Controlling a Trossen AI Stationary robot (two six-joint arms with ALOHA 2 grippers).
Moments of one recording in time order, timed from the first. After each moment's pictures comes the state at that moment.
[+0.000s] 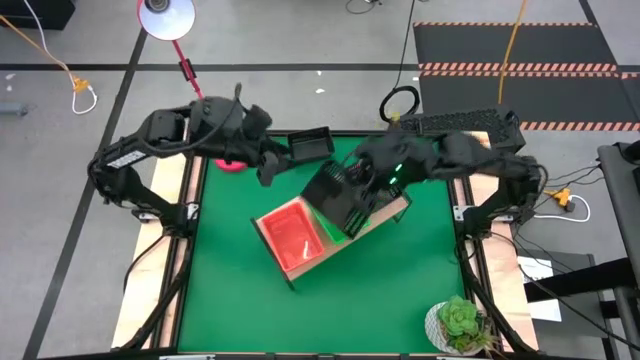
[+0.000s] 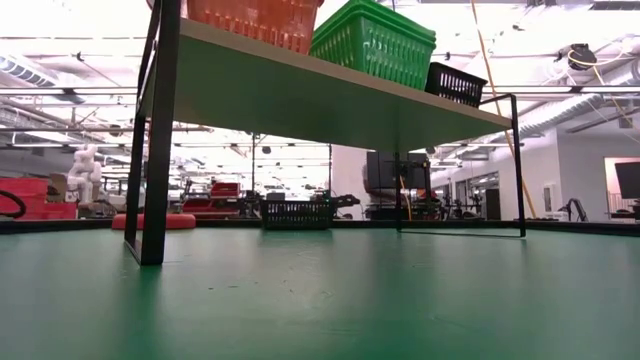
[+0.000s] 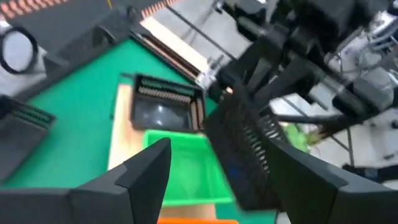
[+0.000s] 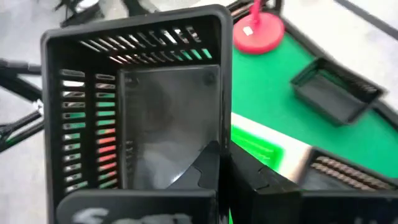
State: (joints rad) left arm 0.08 1.47 2.01 -1.03 -0.03 -0.58; right arm 0.04 1.62 2.07 -1.18 0.18 0.53
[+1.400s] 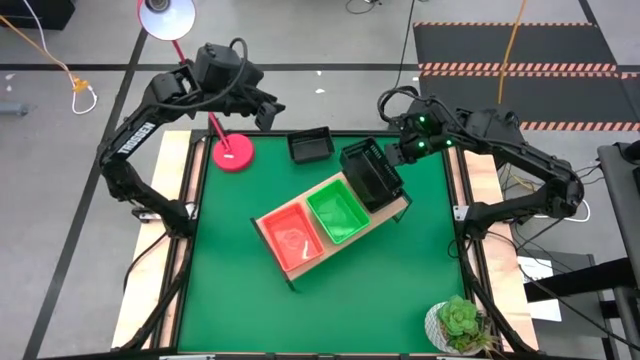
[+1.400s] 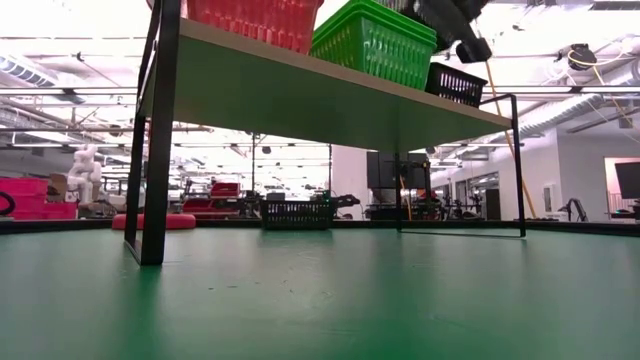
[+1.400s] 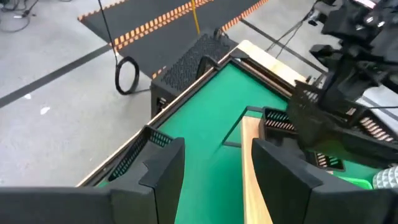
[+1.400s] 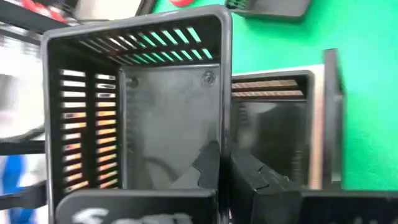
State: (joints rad) left arm 0.53 1.50 2.01 -1.08 0.06 -0.23; right arm -0.49 1.22 1.36 -0.94 -0.34 0.72
